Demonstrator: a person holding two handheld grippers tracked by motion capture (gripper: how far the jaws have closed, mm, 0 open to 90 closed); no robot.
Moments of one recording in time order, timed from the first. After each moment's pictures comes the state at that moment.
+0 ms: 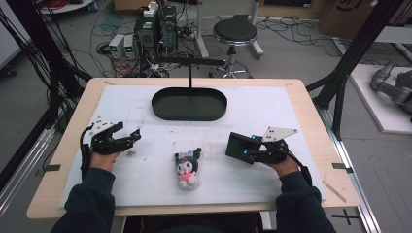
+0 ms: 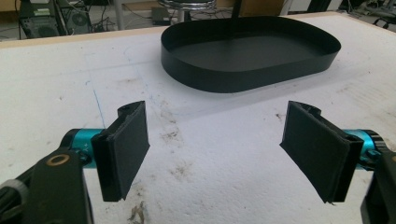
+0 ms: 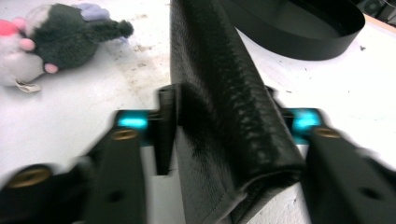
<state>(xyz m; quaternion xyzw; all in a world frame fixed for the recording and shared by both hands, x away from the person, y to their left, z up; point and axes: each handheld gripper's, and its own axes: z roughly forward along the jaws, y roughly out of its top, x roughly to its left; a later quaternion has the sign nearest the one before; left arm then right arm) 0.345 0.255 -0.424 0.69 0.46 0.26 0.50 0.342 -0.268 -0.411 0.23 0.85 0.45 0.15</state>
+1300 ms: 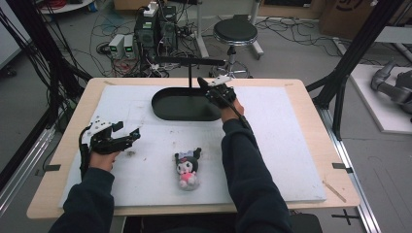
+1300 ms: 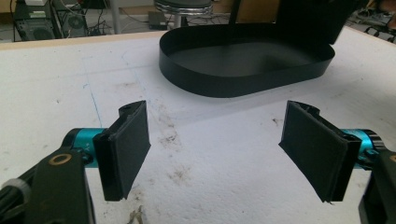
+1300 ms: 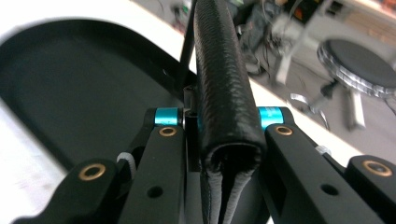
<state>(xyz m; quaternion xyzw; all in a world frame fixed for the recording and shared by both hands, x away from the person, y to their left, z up) 0.346 0.257 -0.424 0.68 0.46 0.26 0.51 0.509 -0.112 -0.384 0.33 0.81 0.36 0.32</state>
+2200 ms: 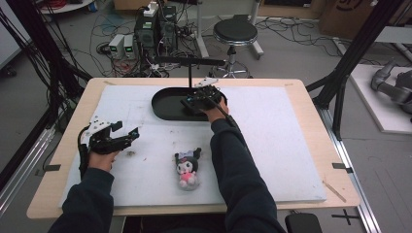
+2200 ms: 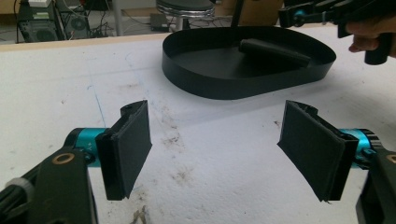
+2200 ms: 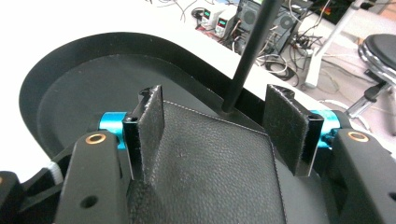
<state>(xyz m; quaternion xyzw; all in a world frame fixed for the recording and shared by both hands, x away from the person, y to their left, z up) 0.345 0.259 -0.423 0.68 0.46 0.26 0.51 0.515 -0.078 -0.397 0.33 0.81 0.41 0.27</state>
